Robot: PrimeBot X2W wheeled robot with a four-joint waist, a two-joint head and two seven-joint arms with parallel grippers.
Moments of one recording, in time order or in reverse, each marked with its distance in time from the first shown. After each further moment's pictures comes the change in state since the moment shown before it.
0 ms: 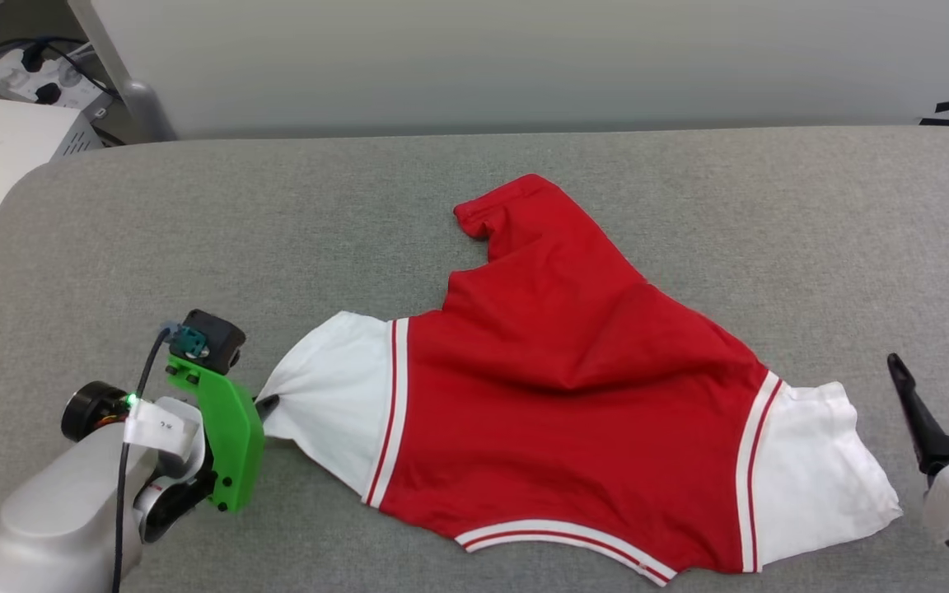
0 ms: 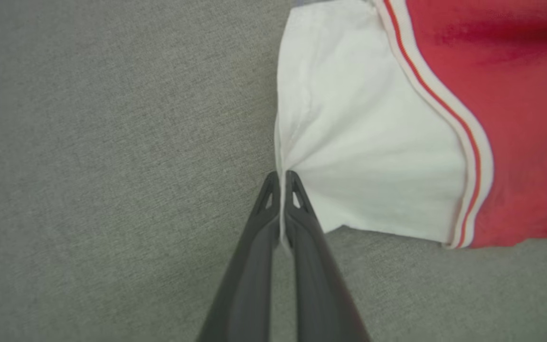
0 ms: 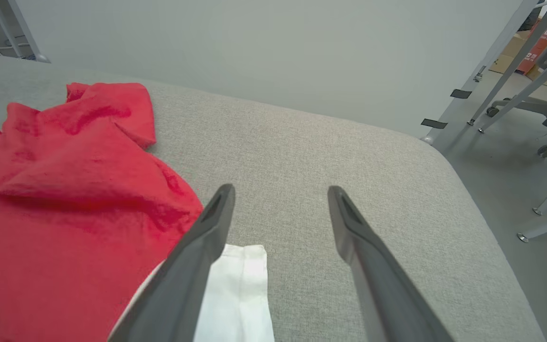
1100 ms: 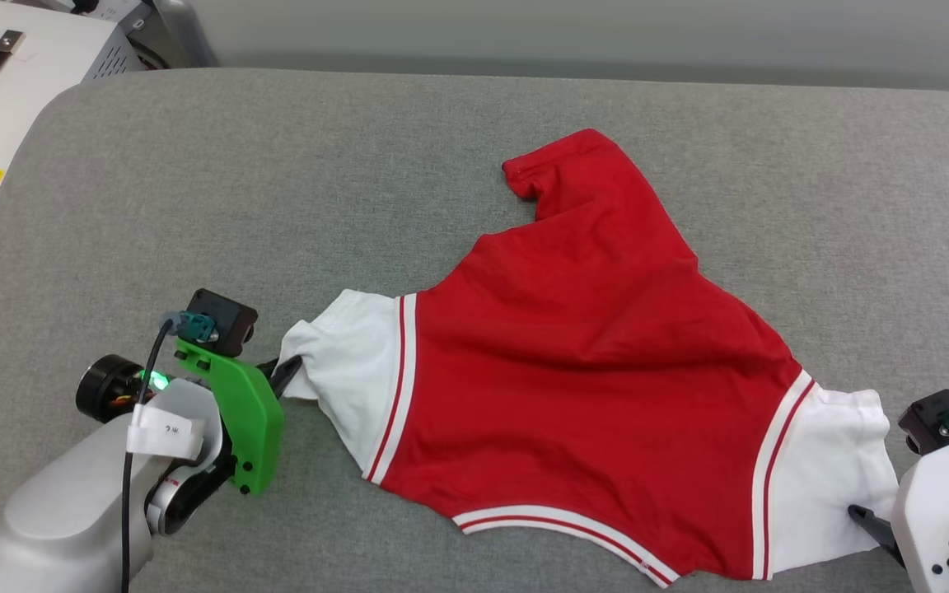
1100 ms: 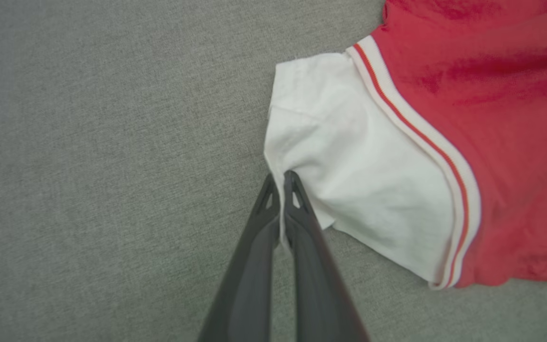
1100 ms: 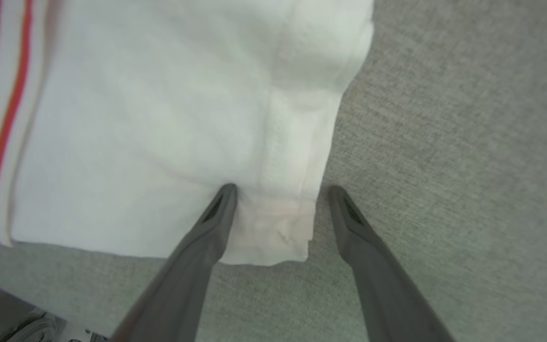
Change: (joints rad) left arm 0.009 0.038 0.023 -0.172 0.019 0.088 -0.073; right arm -0.155 -0.249 0.487 0.261 0.345 -0.001 0.565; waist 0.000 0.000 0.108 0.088
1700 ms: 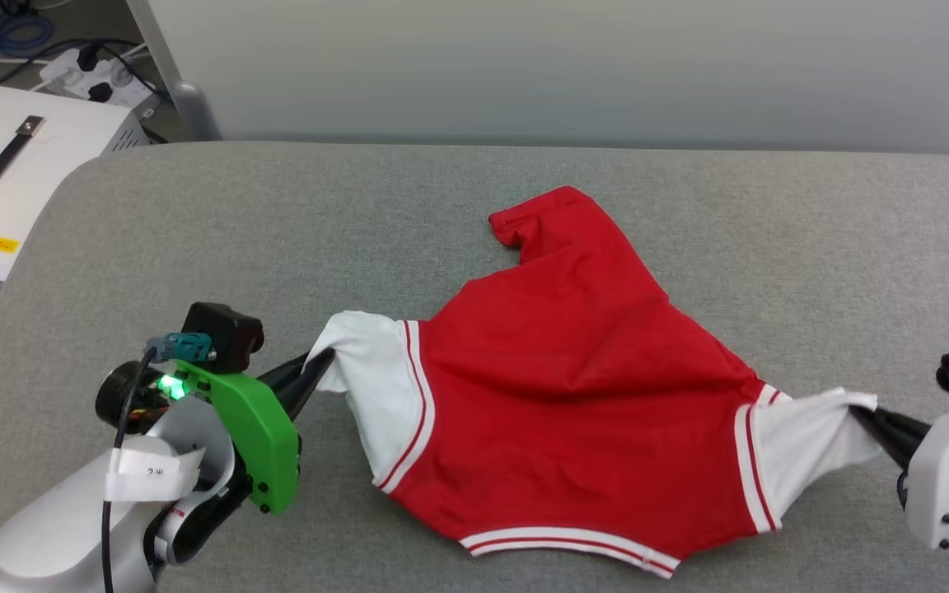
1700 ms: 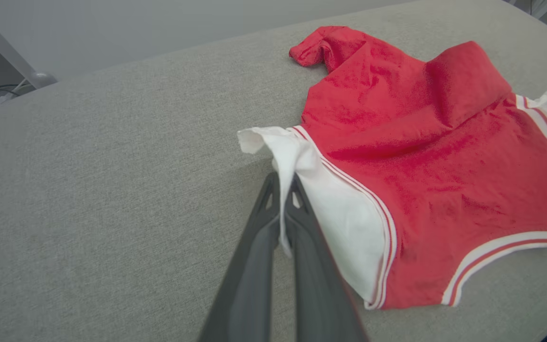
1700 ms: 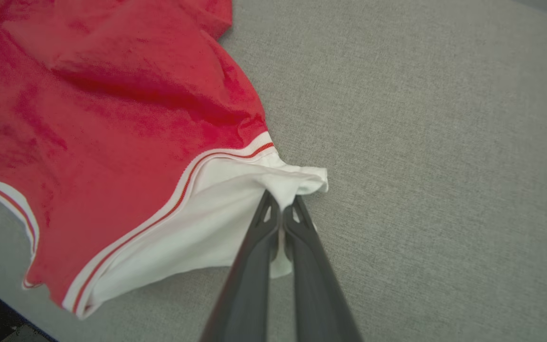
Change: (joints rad) left arm 0.082 0.057 0.039 -0.222 -0.035 0.046 -0.088; right arm 0.003 -0.025 -0.085 -0.152 0.117 0.001 -0.258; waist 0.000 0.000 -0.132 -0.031
